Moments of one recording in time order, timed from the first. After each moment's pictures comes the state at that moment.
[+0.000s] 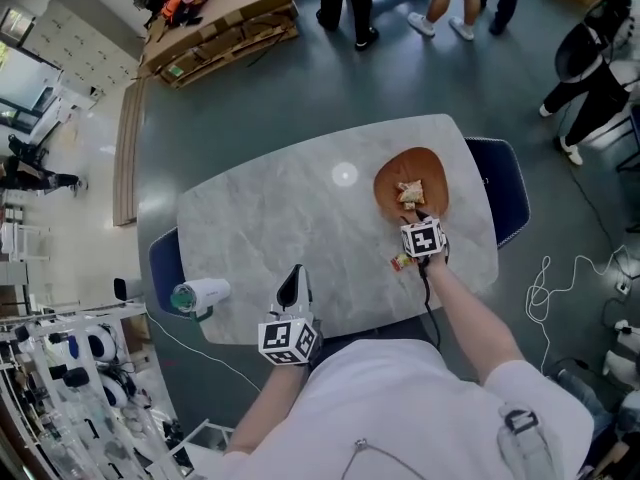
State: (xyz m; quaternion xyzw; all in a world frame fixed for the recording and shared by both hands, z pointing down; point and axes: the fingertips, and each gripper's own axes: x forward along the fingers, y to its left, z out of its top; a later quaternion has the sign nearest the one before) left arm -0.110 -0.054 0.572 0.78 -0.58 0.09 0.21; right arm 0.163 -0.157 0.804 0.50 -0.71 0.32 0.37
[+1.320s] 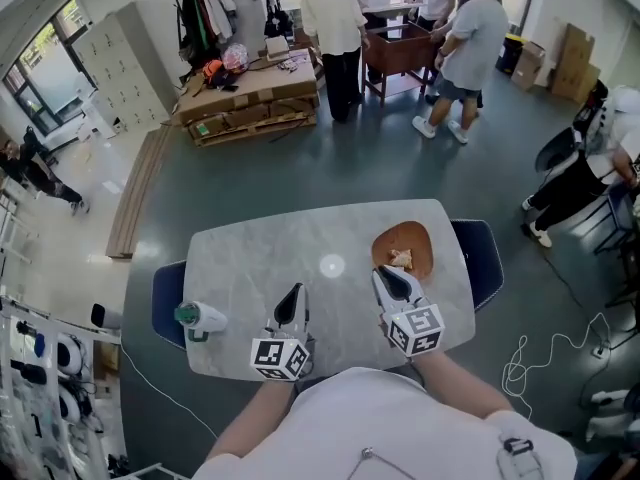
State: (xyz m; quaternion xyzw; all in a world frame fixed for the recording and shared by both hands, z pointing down) left arm -0.115 -0.033 0.450 0.82 -0.56 -0.05 0.10; right arm 0.052 -0.073 0.469 0.46 -0.88 0.13 0.05
